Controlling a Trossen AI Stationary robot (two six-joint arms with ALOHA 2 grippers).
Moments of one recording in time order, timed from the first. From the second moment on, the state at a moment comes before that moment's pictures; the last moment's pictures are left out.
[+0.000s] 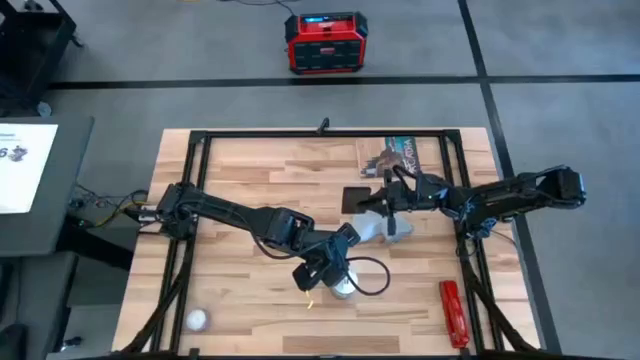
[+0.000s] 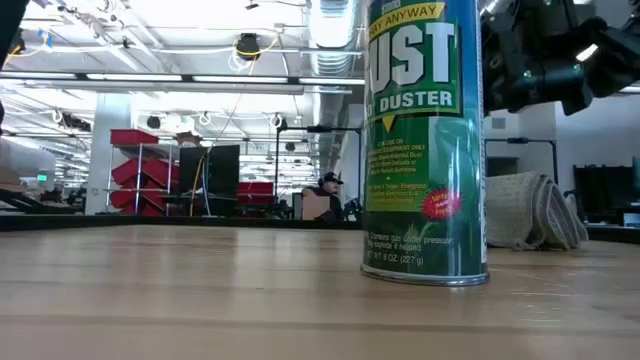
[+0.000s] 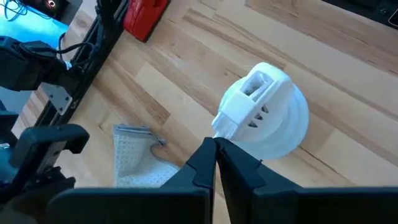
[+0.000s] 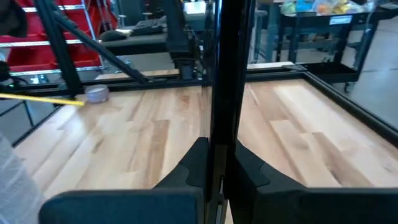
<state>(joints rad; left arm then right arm) -0.30 1.96 1.96 -0.90 -0.06 0.71 -0.15 1.18 0.31 0.77 -0.13 0.04</state>
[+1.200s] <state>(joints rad) -0.29 1.99 2.03 -0.99 -0.15 0.68 -0.12 1.39 0.31 0.96 -0.13 0.08</state>
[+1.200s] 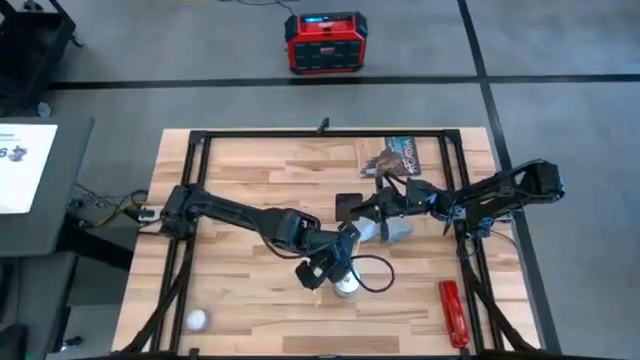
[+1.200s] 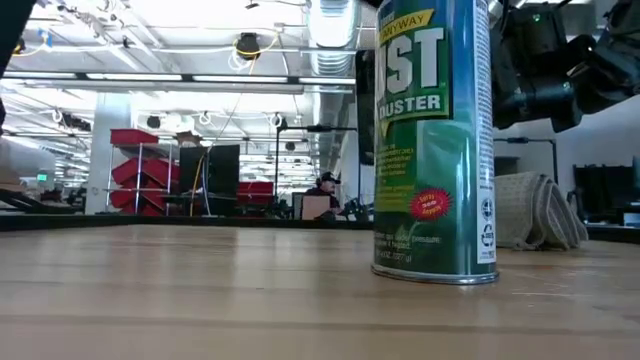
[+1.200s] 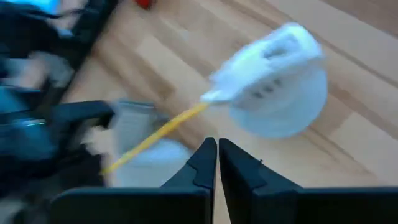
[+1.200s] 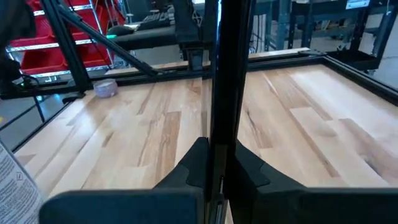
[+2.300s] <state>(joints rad) -0.21 2.08 2.17 -1.02 0.18 0.94 -0.02 0.87 0.17 0.54 0.24 0.09</state>
